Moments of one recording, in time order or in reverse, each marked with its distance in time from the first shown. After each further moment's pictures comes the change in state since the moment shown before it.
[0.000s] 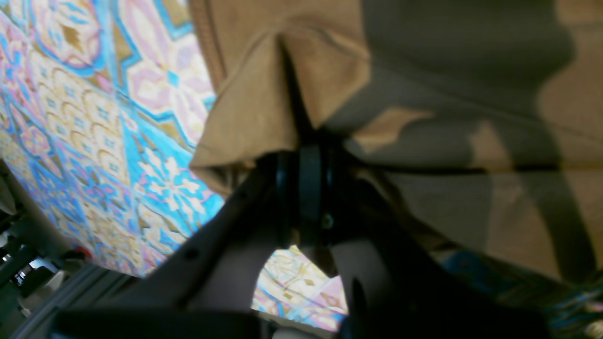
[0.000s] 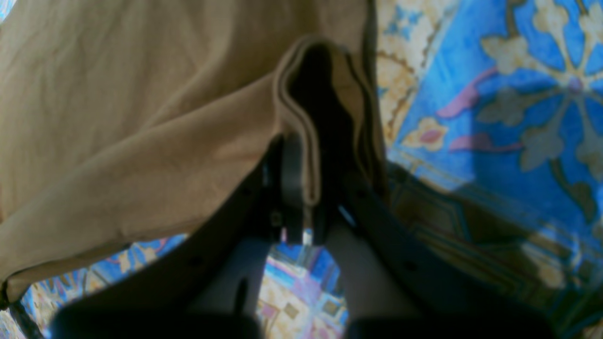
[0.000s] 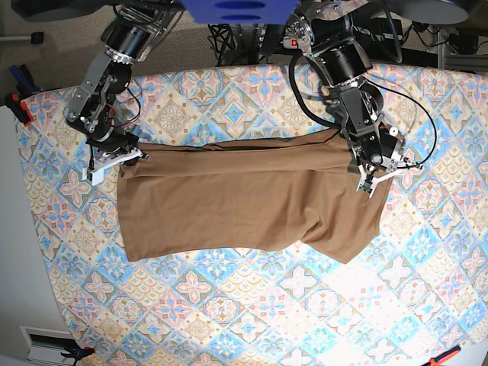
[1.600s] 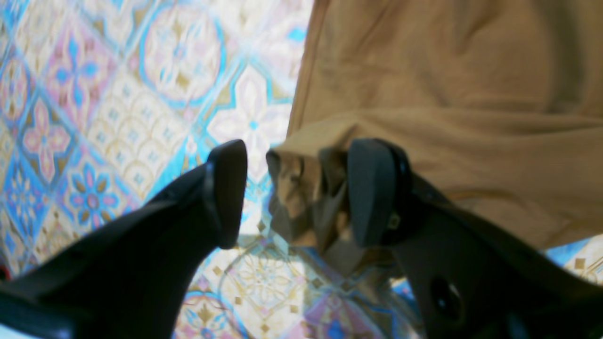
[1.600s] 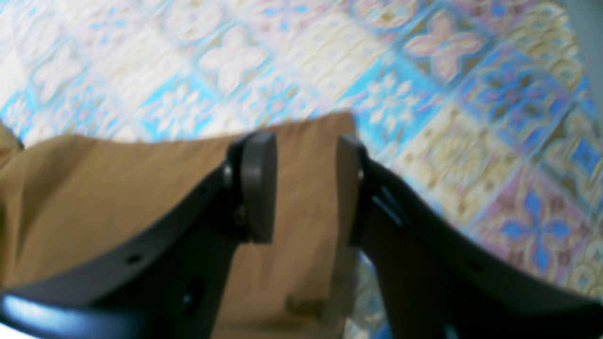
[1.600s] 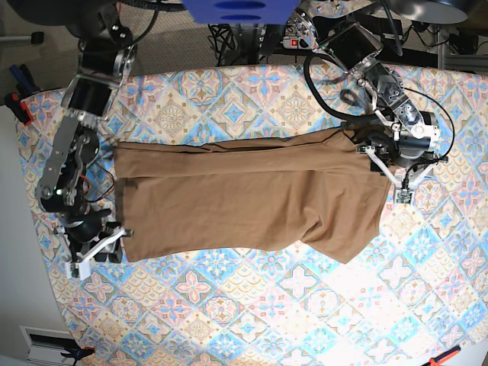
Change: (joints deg) left arm 2.4 0.0 -8.6 18.5 -26.3 0.2 0.3; right arm 19.6 15.0 -15.4 -3.0 0.2 3.8 7.3
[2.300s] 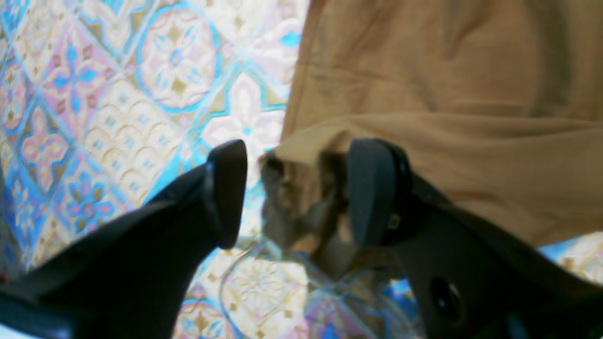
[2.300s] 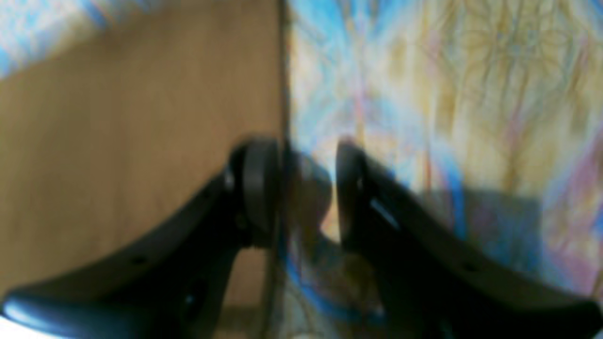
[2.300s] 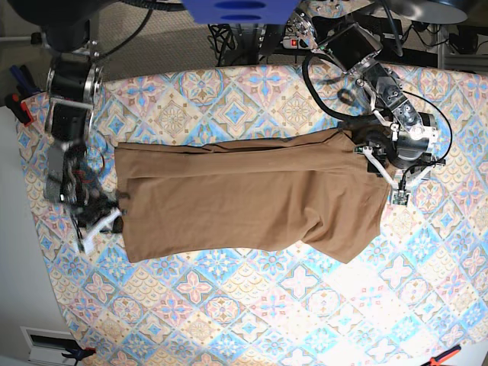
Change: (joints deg) left arm -0.1 0.2 0.1 0.1 -0.2 -0.2 -0.1; right arm 11.5 9.2 -10.3 -48.6 -1.4 11.8 25.4
